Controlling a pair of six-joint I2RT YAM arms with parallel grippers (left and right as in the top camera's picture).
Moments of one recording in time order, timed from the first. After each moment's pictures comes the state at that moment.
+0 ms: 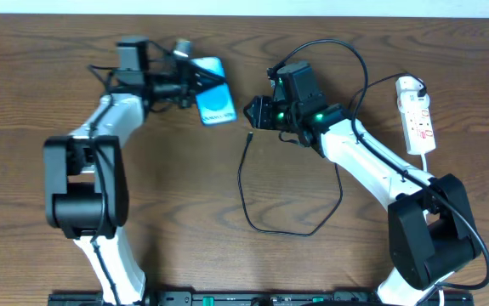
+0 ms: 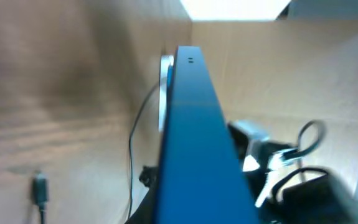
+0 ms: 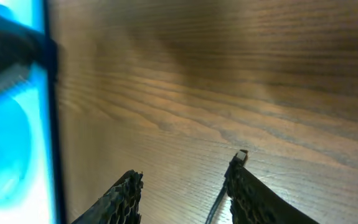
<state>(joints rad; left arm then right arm) 0.00 2.05 1.33 0.03 1.27 -0.88 0.48 1.83 1.27 -0.26 -0.30 0.58</state>
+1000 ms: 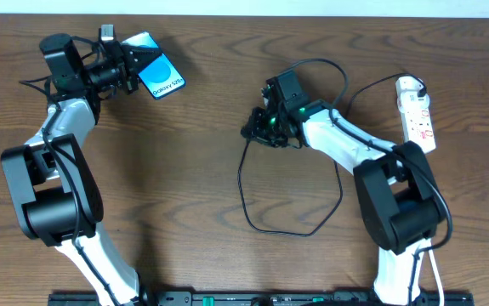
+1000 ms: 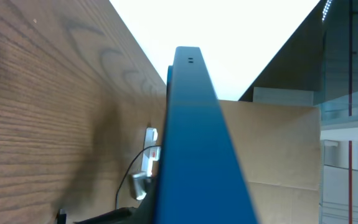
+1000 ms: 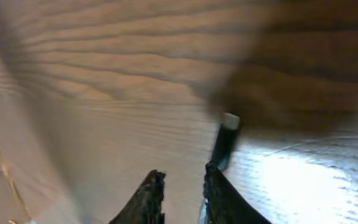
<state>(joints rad) 0.26 2.05 1.33 0.33 1.25 -1.22 0.48 2.06 1.36 -0.37 -0.46 0.78</state>
